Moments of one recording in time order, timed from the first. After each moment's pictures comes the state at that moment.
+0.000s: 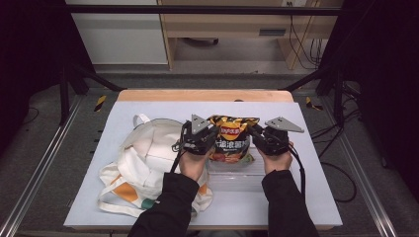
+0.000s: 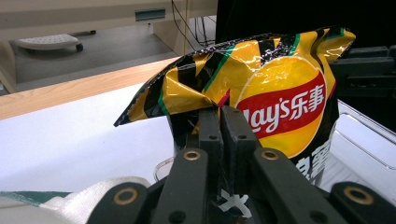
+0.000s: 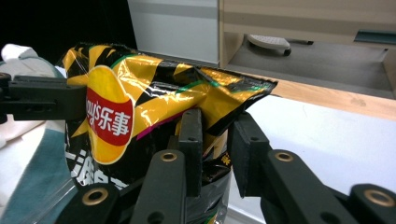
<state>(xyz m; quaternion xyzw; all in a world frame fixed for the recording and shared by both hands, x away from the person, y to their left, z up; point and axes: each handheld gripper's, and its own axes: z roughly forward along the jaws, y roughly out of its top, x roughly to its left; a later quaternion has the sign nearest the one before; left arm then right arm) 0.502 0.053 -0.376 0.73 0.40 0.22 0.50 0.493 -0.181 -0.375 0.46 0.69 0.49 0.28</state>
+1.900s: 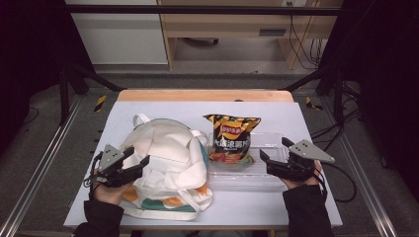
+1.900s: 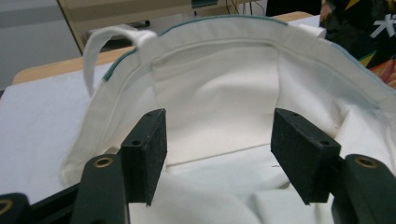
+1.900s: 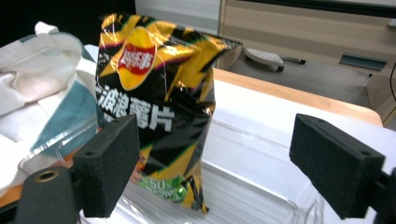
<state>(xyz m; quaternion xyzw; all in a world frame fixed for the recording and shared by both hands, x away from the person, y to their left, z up) 0.424 0.262 -0.405 0.72 0.43 0.29 0.46 0.424 -0.228 -0.378 0.42 0.70 0.49 0.31</state>
